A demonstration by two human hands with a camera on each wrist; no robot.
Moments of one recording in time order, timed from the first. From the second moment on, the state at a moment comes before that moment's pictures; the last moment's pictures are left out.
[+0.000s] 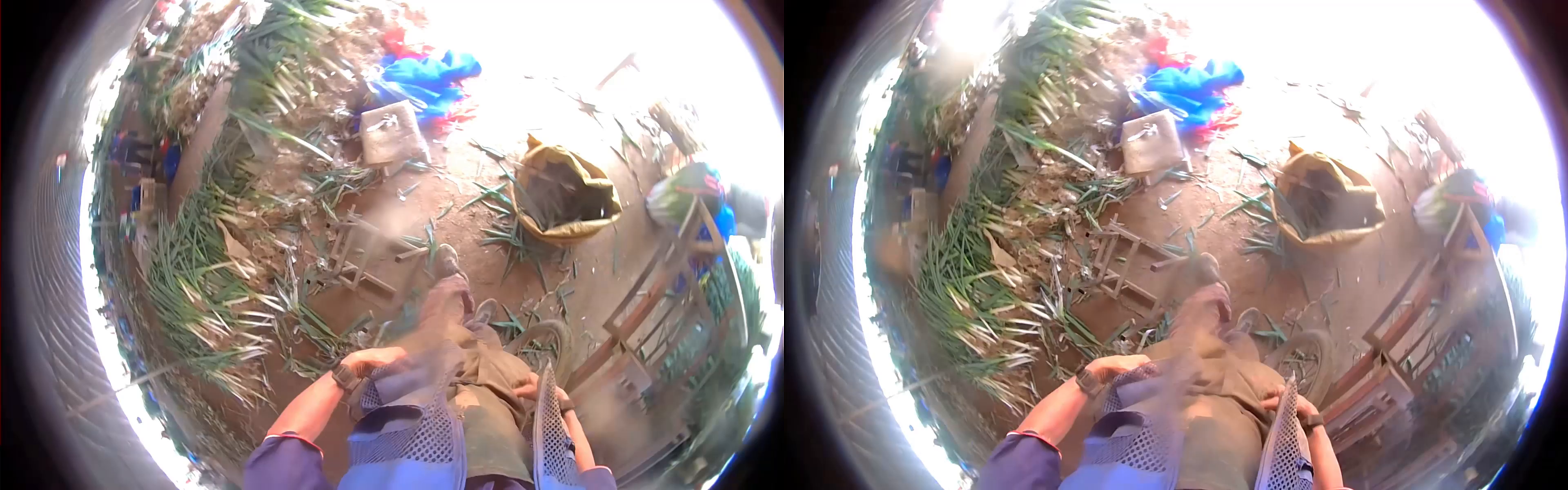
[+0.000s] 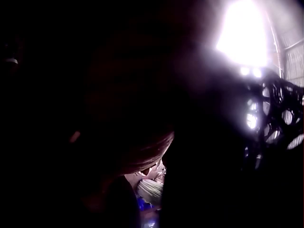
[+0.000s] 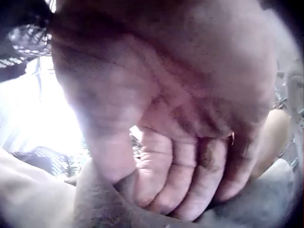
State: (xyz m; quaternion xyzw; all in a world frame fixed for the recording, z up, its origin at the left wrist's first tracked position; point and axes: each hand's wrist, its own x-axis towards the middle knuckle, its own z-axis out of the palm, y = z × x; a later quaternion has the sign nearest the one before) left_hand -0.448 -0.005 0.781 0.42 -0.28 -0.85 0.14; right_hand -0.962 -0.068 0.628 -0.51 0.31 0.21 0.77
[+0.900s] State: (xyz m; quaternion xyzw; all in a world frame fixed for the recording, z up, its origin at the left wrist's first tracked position) left_hand -0.410 0.009 0.642 0.38 0.11 -0.78 0.49; right_hand -0.527 -0.497 0.771 -0.57 0.04 0.49 0.66
